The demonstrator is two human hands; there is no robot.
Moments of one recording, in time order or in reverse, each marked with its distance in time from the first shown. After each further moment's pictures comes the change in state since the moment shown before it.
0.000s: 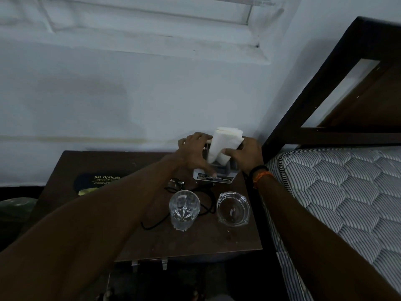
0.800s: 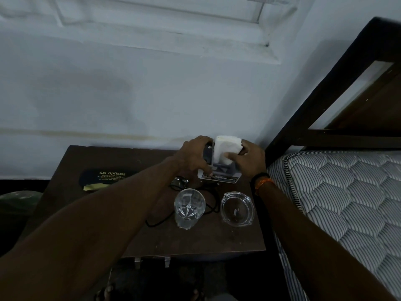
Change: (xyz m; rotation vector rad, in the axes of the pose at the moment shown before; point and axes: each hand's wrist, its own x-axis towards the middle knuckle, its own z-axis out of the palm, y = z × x) left_hand -0.015 -0.010 0.001 -0.194 0.027 0.035; right_hand -0.008 0.014 0.016 -0.024 0.001 -0.089
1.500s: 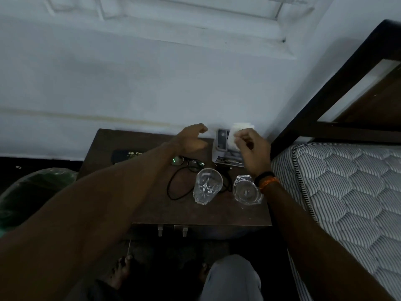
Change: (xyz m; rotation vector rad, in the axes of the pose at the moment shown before) left_hand -0.052 -0.026 -0.039 -0.113 0.044 -0.181; right_hand -0.065 -0.073 -0.006 0.179 0.077 -0.160
